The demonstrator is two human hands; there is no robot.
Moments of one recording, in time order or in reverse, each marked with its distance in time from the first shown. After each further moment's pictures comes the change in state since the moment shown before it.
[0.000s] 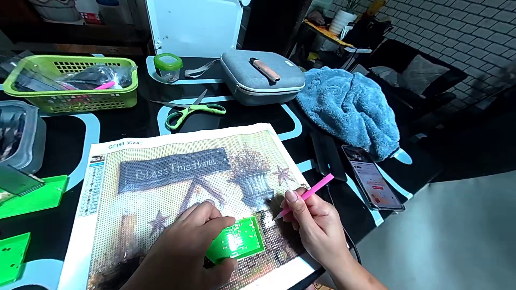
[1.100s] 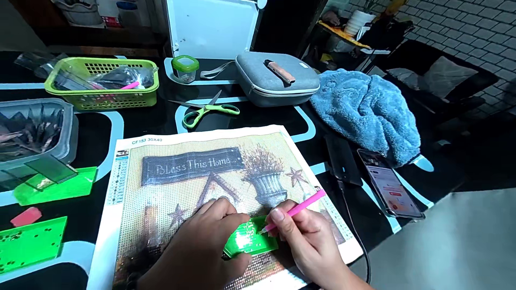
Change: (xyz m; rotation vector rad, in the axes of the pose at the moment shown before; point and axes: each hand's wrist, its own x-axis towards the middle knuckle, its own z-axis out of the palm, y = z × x) left_hand -0.002 -0.006 0.010 0.061 0.111 0.058; right_hand -0.003 -0.018 0.034 0.162 -0.201 -0.078
